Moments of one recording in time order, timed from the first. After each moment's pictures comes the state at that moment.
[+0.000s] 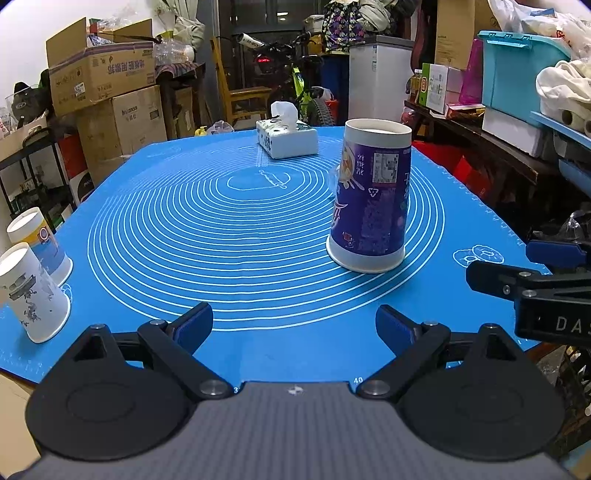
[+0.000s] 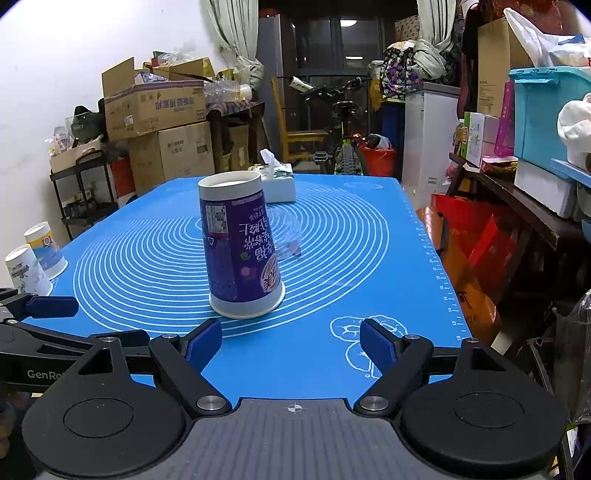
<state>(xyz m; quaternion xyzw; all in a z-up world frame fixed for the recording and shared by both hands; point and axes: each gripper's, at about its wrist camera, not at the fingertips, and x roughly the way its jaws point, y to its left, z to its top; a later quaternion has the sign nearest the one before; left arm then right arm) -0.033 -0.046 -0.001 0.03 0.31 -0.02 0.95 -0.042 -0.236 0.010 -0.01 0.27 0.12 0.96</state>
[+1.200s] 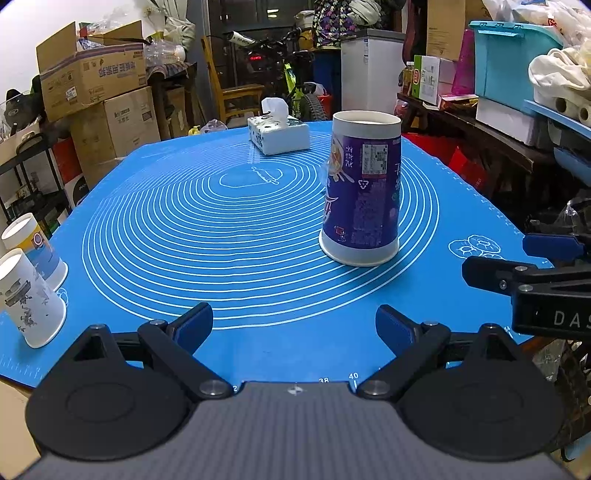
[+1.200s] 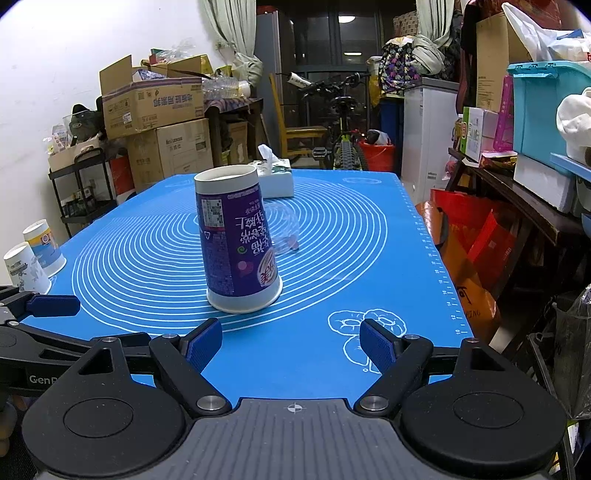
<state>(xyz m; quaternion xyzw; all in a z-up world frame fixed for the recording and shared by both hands) -0.034 -0.052 -0.004 0.04 0.32 -0.03 0.95 -0.043 -0.238 0.006 -0.01 0.27 0.12 0.96</state>
